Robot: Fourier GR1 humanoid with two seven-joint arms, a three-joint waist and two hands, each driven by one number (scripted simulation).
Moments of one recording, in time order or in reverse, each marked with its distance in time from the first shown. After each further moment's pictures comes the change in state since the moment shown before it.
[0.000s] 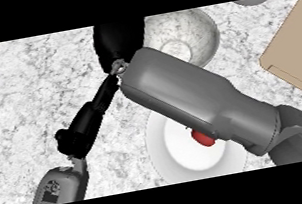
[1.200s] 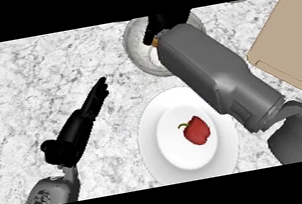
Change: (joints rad) left arm 0.067 0.022 0.037 -0.026 0.000 -0.008 -0.033; right arm -0.027 -0.016 -0.231 0.481 0.043 -0.197 -0.110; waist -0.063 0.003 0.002
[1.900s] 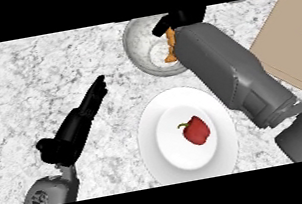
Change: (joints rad) left arm -0.007 -0.005 0.013 -0.021 0.005 -0.008 0.027; right arm 0.052 -0.035 -0.202 0.029 -0.123 -0.238 -0.281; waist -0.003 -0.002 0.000
